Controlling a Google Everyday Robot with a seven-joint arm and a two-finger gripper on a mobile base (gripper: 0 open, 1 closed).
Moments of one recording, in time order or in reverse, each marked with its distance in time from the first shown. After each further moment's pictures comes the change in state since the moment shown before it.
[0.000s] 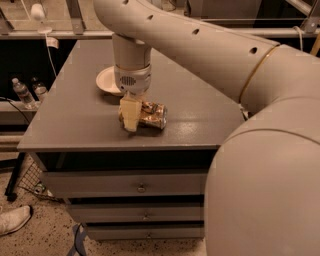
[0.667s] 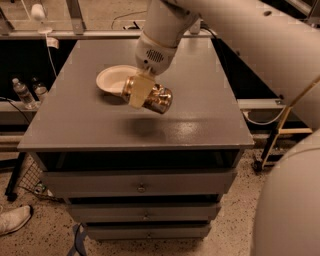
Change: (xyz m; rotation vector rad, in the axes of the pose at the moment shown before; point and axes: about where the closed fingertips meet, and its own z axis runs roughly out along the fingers) arm 0.010 -0.001 -0.066 -0.021 -0.357 -0.123
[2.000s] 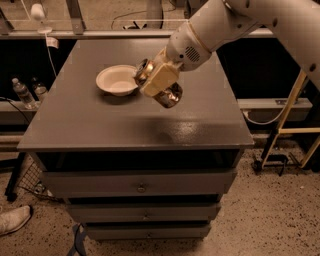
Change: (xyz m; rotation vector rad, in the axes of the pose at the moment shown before) arm 0.013 0.001 -0.049 0.060 -0.398 -0.044
